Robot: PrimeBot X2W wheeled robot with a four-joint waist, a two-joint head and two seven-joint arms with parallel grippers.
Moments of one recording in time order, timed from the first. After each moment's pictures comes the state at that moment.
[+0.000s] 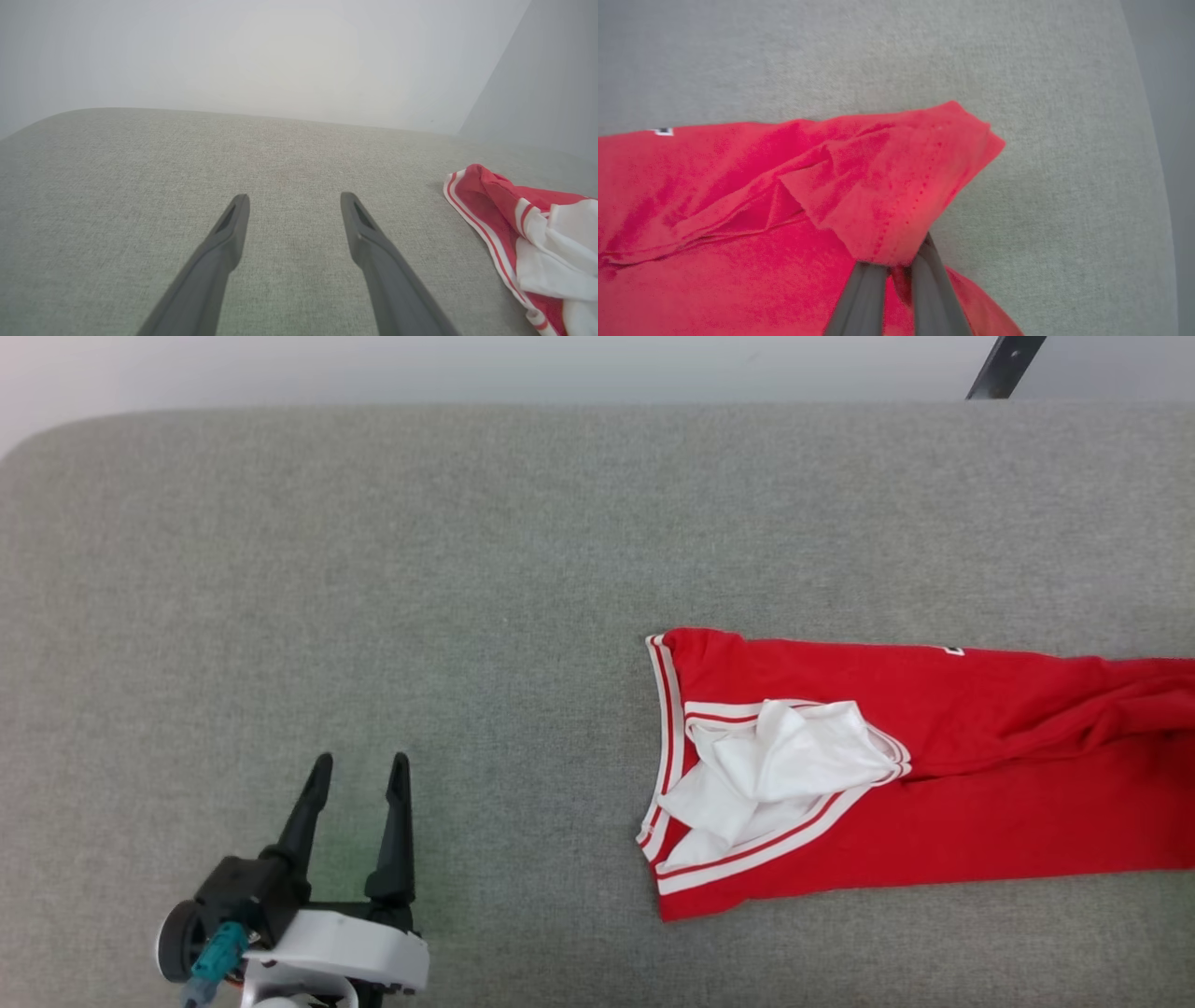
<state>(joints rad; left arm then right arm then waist) -0.09 0.10 -0.02 0.13 -0.21 -0.09 -0.26 -0.45 -0.62 -0.09 0.41 0.63 0.13 0.76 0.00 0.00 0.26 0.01</state>
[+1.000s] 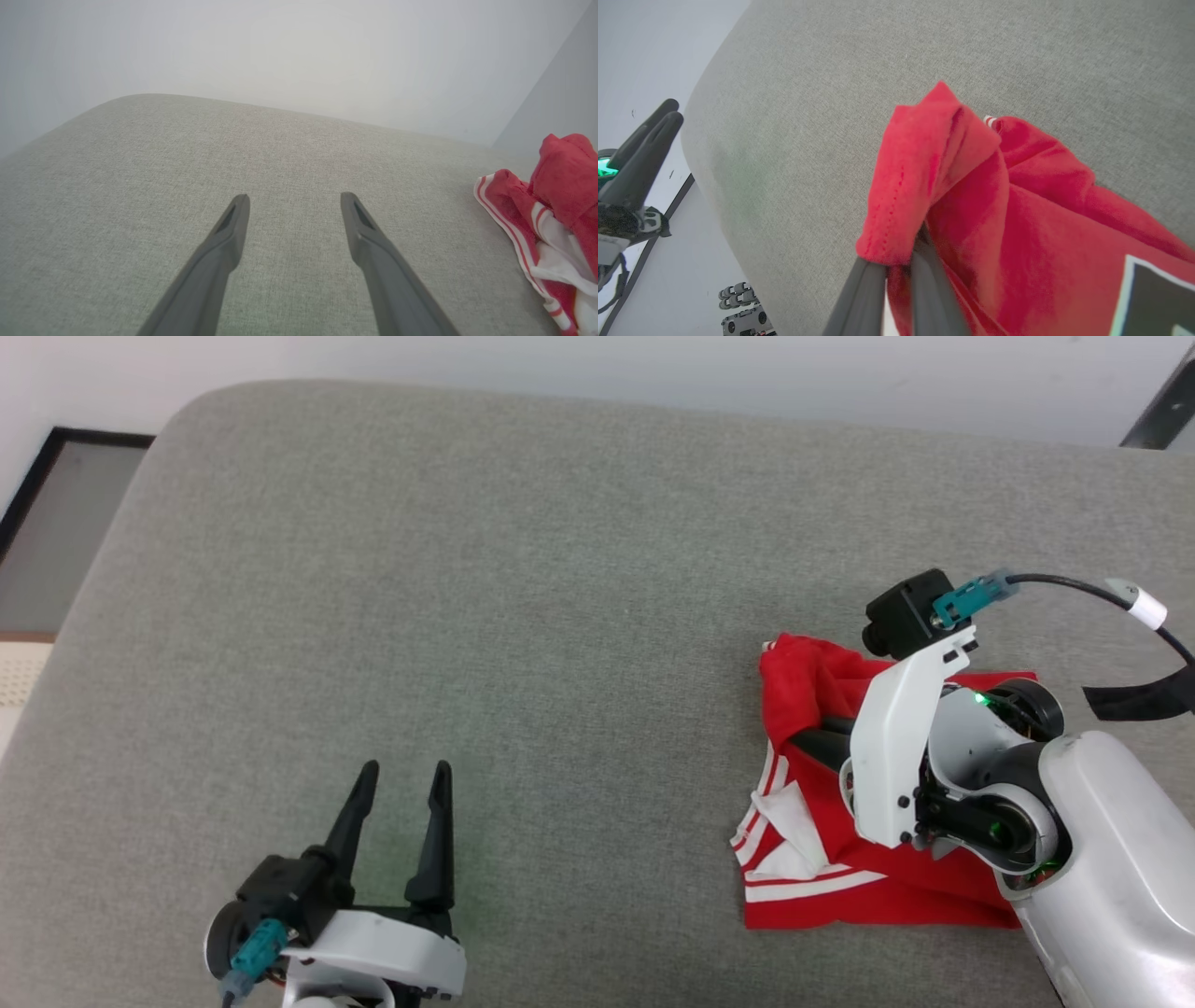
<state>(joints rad) -0.11 0.05 -0.05 0.18 -0.22 -0.11 -0.26 -0.59 -0.28 0.42 0.16 0.76 0.13 0.82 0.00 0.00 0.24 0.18</state>
